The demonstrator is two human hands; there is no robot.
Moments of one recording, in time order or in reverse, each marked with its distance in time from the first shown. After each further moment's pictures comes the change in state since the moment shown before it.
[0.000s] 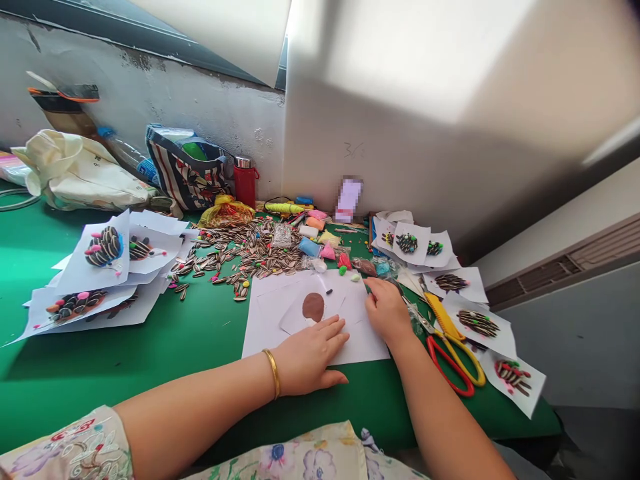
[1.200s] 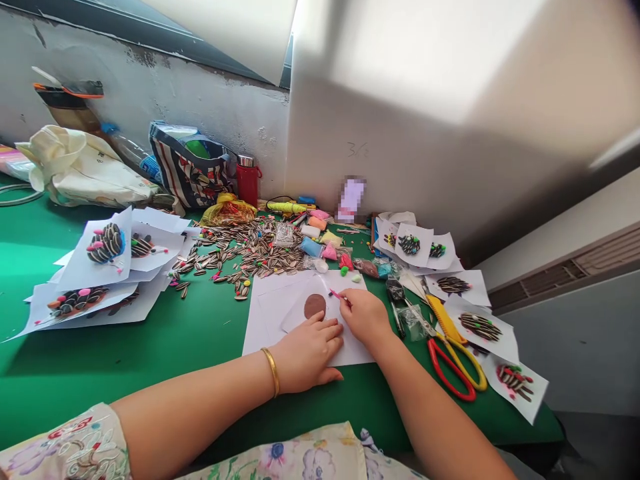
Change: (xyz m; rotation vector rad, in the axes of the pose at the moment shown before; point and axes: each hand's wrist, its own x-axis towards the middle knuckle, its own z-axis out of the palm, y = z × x) left_hand 0.002 -0.007 0.002 0.146 0.022 0.063; right_hand 0.010 -0.064 -0.004 -0.012 -0.277 0.034
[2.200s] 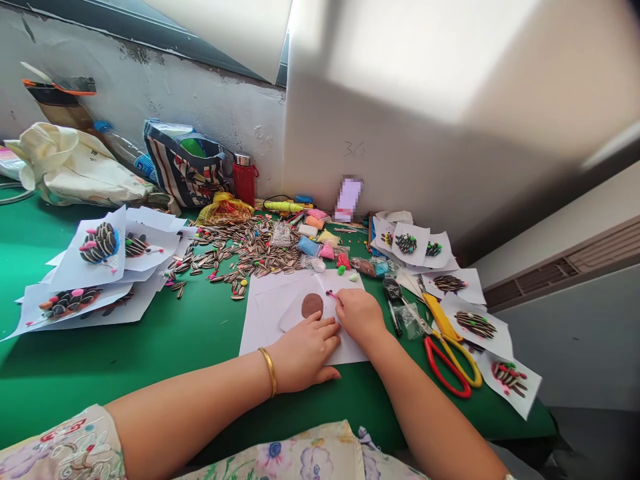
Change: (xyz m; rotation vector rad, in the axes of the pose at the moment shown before) left_hand 0.002 0.003 -0.004 -0.015 -0.031 -0.022; right_hand 0.001 -0.003 0.004 -0.238 -0.056 -0.060
